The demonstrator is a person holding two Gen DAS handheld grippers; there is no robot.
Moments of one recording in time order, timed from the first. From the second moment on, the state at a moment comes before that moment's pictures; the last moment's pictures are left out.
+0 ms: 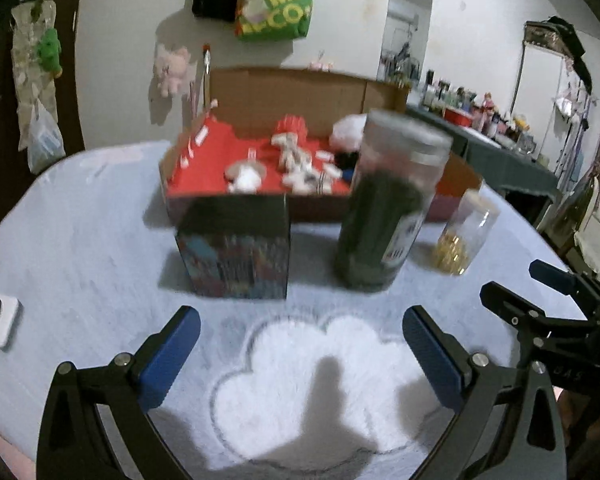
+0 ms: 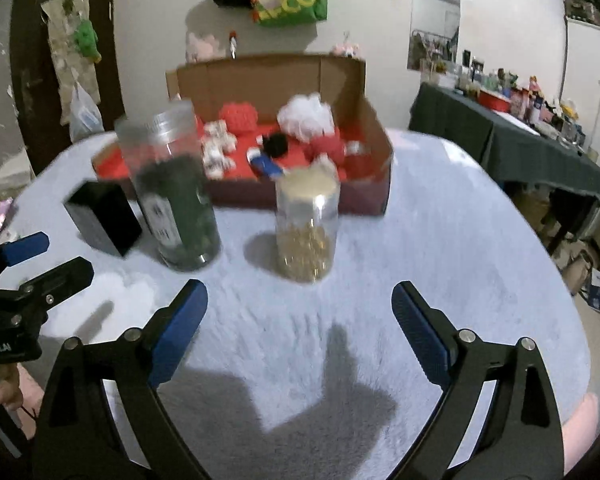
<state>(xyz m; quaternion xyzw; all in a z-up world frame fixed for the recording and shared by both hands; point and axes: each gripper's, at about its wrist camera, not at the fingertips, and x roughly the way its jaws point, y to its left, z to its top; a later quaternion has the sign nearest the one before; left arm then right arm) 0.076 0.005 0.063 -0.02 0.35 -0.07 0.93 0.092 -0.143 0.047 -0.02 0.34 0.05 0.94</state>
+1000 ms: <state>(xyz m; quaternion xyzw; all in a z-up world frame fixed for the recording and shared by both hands) 0.089 0.002 0.023 0.00 0.41 -0.01 0.91 0.105 -0.148 0.009 -0.01 0.39 0.03 0.92</state>
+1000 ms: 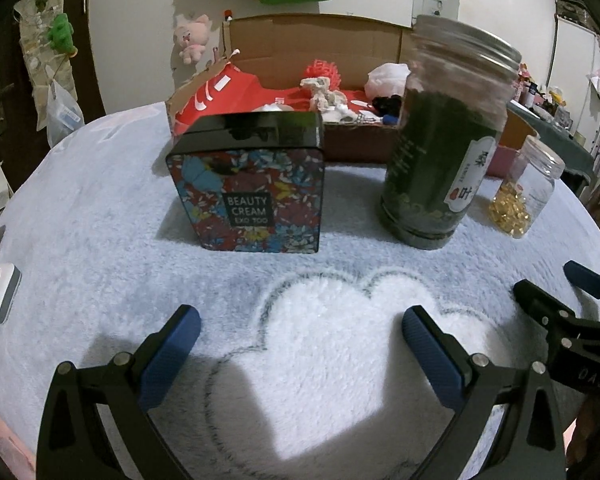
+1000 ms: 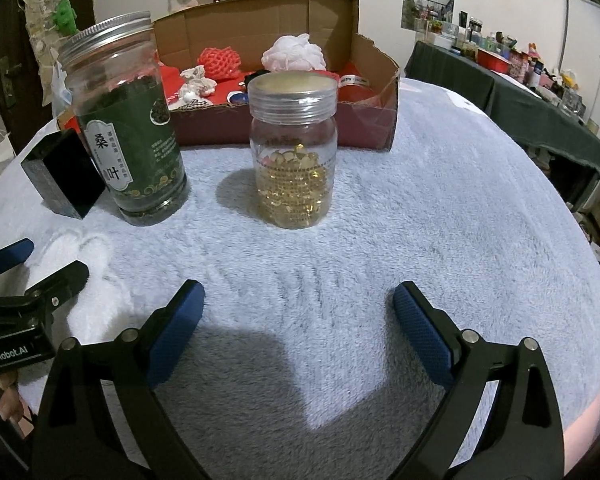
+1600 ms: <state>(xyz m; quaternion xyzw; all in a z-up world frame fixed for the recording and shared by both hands) 0.089 0.002 0.023 0.00 0.41 -0.01 0.91 0.106 -0.147 0.008 -0.01 0.39 0.03 0.92</state>
